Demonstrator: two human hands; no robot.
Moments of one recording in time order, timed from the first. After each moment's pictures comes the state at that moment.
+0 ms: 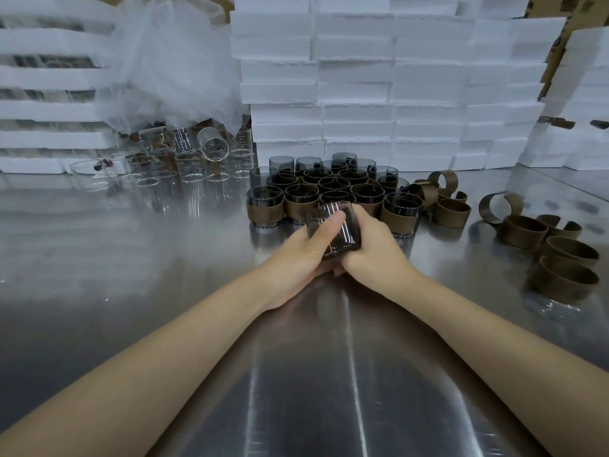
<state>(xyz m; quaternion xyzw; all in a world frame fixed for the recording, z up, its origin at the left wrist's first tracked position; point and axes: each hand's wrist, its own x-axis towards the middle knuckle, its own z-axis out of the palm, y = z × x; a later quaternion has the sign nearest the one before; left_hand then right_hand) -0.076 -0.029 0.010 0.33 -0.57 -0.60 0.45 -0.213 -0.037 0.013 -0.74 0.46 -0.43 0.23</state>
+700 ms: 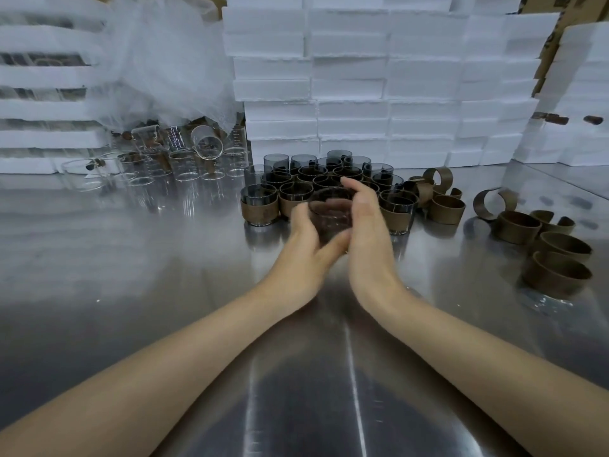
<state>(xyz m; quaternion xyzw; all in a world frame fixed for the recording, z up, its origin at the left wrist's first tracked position) -0.087 -0.026 -0.001 0.40 -0.68 -0.35 0.52 -0.185 -0.010 0.019 -0.57 0.38 -0.65 0.33</state>
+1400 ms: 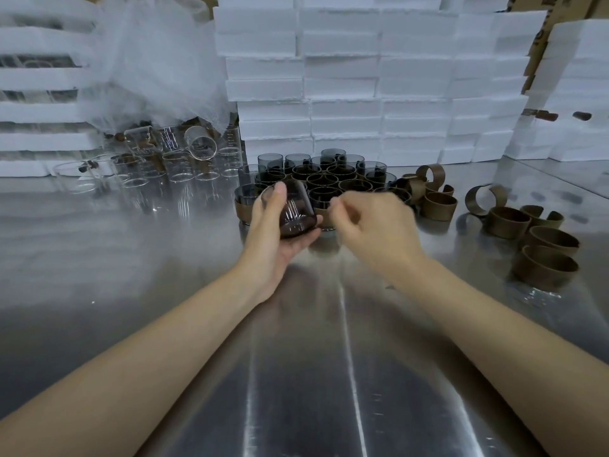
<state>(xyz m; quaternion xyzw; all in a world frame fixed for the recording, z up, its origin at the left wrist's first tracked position) -0.072 -0.036 0.019 0.29 -0.37 -0.61 0.64 -0.221 -0.031 0.034 -0.74 0.53 -0.39 -0.10</state>
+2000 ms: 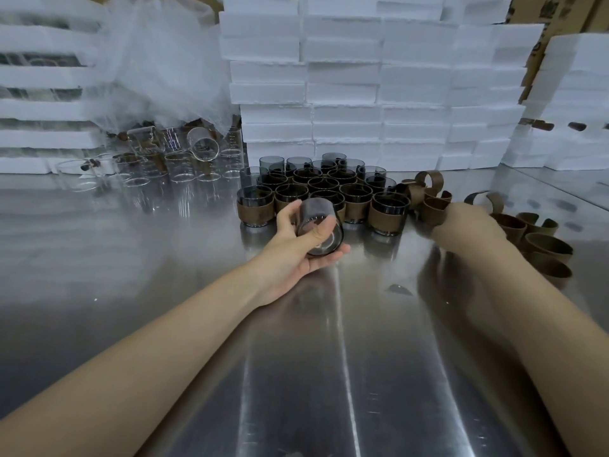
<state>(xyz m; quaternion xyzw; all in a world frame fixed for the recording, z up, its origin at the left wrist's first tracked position) -0.076 -0.032 0.013 0.27 -0.42 -0.70 0.51 -0.325 -0.061 0.044 -0.55 0.82 -0.15 0.02</state>
